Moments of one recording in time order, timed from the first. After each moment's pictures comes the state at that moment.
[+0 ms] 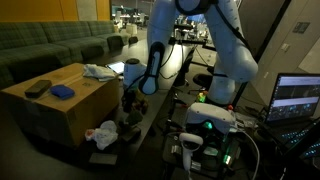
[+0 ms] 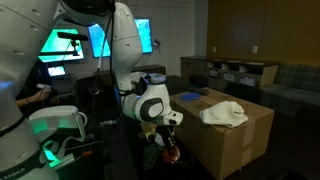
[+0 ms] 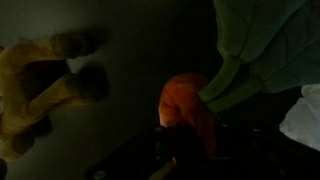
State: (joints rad) arm 0.24 0.63 -0.16 -2.36 -0.33 3.08 0.48
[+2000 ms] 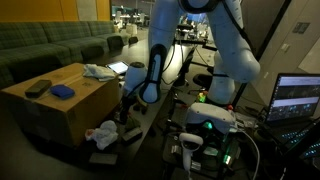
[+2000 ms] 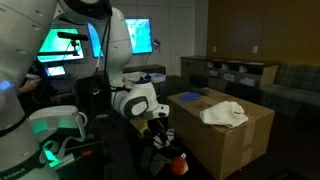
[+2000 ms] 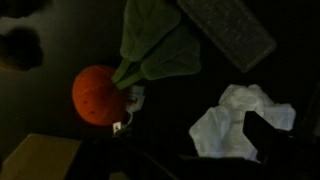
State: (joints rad) arm 0.33 0.60 -0.08 -2.46 -0.06 3.26 0.10
